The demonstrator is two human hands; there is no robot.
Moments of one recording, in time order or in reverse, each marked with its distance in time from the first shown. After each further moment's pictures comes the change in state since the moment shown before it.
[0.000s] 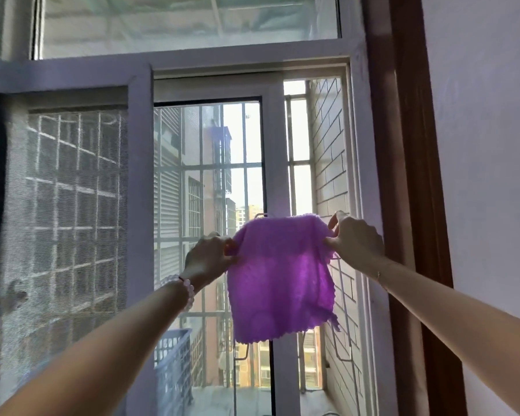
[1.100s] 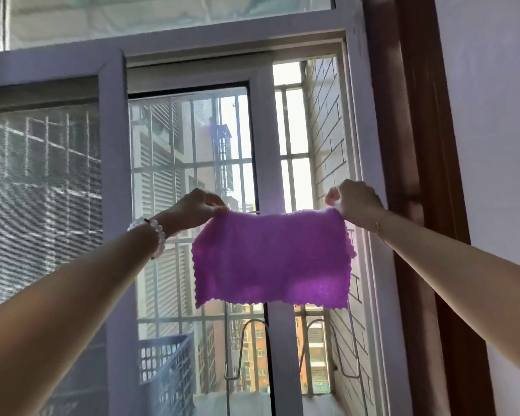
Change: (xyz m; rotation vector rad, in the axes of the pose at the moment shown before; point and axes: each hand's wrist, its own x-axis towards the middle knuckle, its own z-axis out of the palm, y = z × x) left_hand 0.095 -0.006 -0.038 -0.234 -0.115 0.122; right_hand 0.084 0.026 0.004 0.001 -0.053 0.006
